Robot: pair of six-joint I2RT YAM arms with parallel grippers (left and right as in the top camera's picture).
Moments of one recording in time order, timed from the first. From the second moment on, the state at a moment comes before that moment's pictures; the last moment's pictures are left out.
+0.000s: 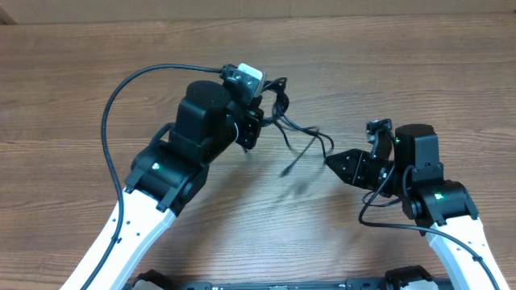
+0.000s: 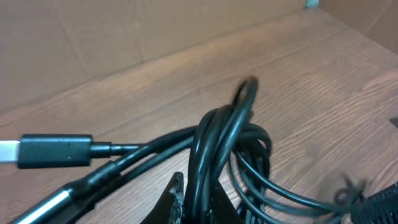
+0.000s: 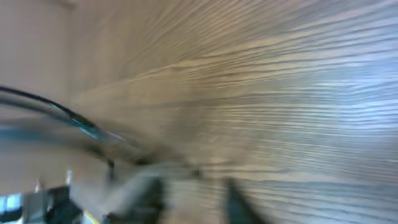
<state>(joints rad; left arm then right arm) -0.52 1.24 1.21 -0.46 0.04 -0.05 0.16 1.02 0.77 -0.63 -0.56 0.54</state>
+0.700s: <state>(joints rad) -0.52 1.17 1.21 -0.56 0.03 -0.19 0.16 1.02 0.77 -0.61 -0.58 0.55</state>
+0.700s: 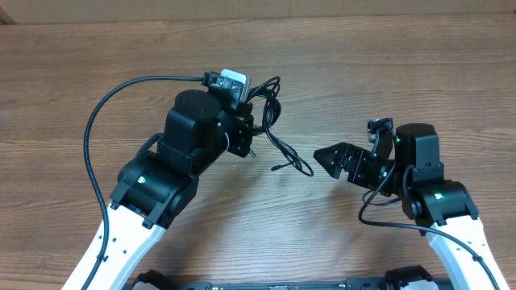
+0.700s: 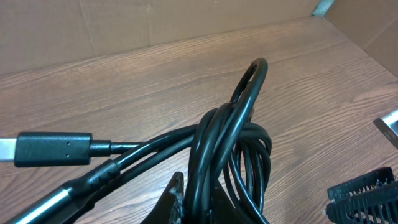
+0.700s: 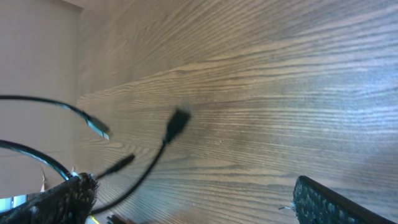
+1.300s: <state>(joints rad) -0.60 1.17 1.21 -0.61 -0.07 -0.29 0.16 1.02 0.77 -0.62 -0.64 0.55</state>
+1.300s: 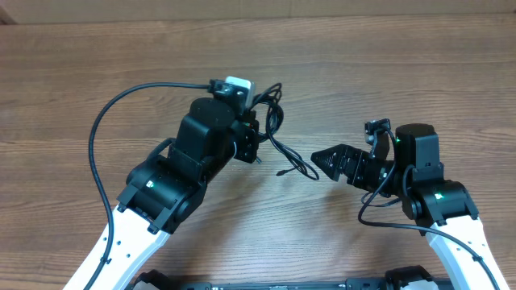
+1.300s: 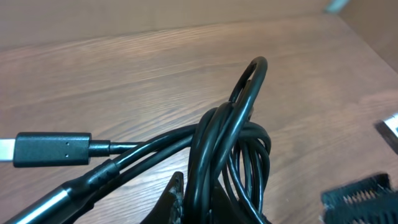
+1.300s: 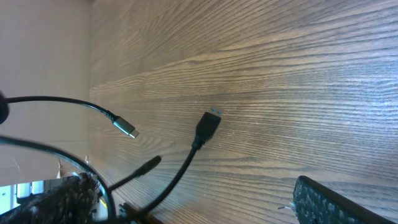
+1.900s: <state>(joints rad) -0.60 1.17 1.21 -0.69 -0.31 -0.67 0.16 1.02 0.77 -0.48 -0.77 0.59</state>
